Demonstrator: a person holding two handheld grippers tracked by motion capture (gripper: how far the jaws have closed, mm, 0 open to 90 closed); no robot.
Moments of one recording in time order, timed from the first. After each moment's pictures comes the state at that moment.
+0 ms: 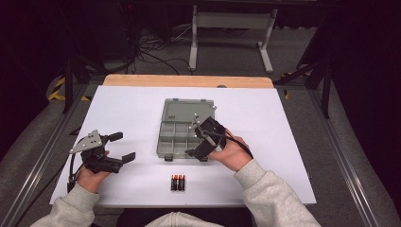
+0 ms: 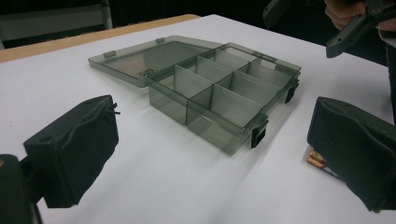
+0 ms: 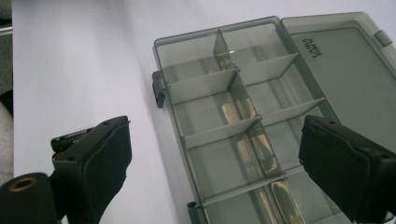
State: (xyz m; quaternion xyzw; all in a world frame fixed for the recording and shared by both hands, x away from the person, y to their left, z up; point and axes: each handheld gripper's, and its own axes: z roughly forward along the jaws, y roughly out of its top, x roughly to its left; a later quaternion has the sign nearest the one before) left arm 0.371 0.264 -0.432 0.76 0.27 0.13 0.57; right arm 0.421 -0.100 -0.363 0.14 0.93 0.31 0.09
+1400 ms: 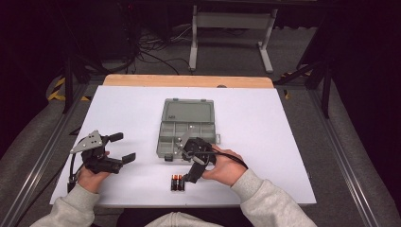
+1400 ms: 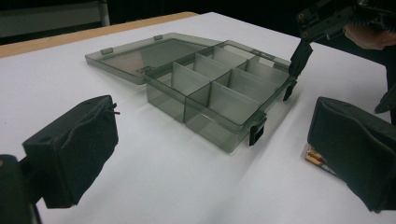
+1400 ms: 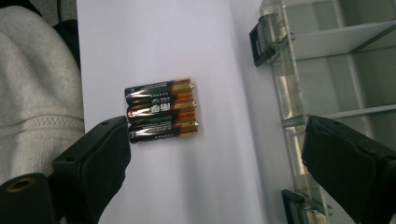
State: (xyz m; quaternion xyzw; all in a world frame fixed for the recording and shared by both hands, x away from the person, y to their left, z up) left arm 0.372 0.264 -0.433 0.76 0.27 0.13 0.57; right arm 0.383 -0.064 -0.391 0.09 0.97 0.21 0.01
